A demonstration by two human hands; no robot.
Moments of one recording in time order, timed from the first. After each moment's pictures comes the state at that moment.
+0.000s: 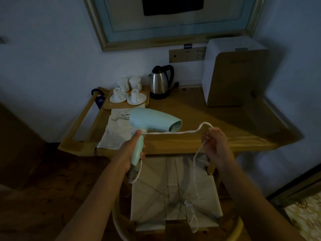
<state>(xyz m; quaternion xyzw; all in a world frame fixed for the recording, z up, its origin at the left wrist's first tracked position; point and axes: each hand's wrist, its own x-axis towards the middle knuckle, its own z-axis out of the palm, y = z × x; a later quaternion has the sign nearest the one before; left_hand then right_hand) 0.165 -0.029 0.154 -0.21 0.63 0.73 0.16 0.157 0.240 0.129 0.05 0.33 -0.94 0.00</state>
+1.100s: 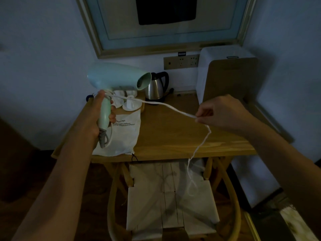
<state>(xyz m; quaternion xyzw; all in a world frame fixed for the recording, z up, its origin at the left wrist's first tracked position) 0.114 -0.078 0.265 -0.08 0.59 0.80 0.00 0.163 0.257 0.295 -0.21 0.95 -0.19 -0.08</state>
